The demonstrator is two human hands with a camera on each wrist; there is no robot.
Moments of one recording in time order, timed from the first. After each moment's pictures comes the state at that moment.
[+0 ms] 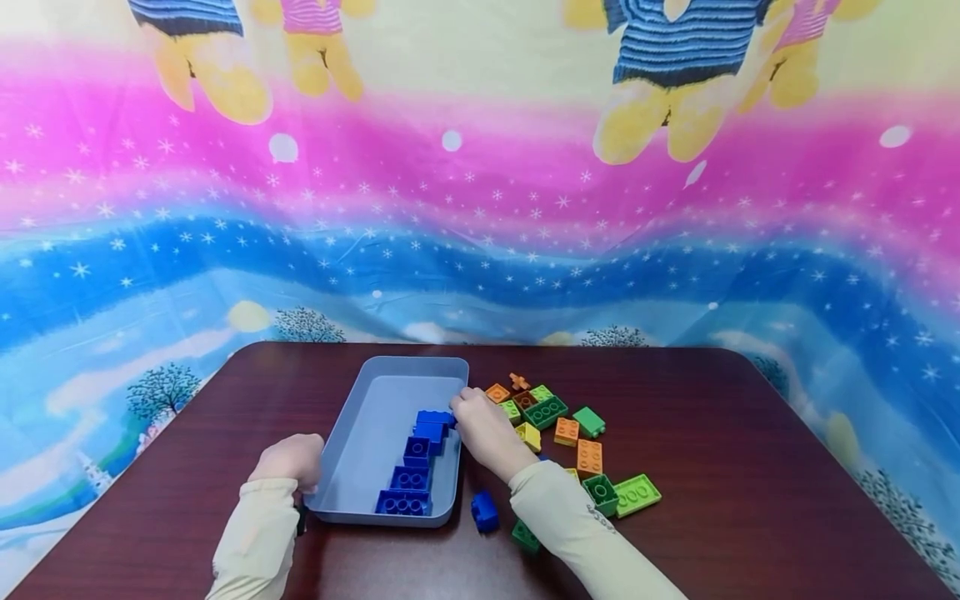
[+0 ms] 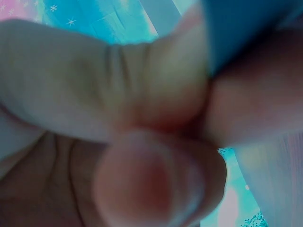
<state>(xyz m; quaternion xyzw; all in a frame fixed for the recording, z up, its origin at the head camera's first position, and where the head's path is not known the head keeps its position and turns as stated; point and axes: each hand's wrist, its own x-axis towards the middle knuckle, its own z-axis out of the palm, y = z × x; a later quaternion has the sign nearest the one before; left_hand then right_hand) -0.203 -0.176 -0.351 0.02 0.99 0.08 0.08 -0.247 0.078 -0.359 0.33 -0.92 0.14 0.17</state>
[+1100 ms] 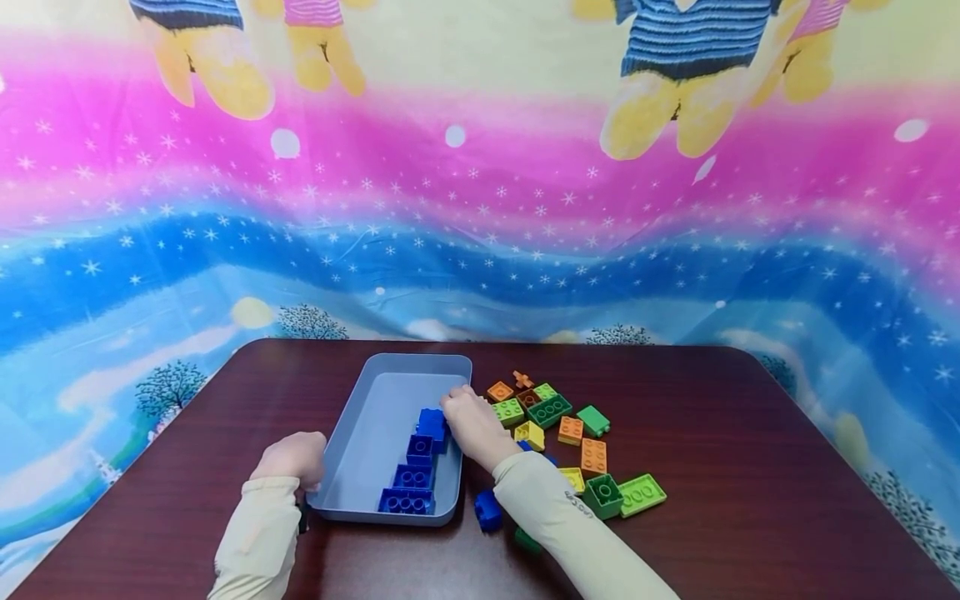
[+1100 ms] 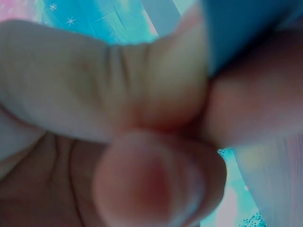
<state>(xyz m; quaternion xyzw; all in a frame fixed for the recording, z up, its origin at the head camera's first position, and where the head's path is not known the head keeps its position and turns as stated) -0.208 -0.176 -0.352 0.01 0.99 0.07 0.09 -0.267 0.059 -0.372 0.35 -0.92 0.08 0.17</state>
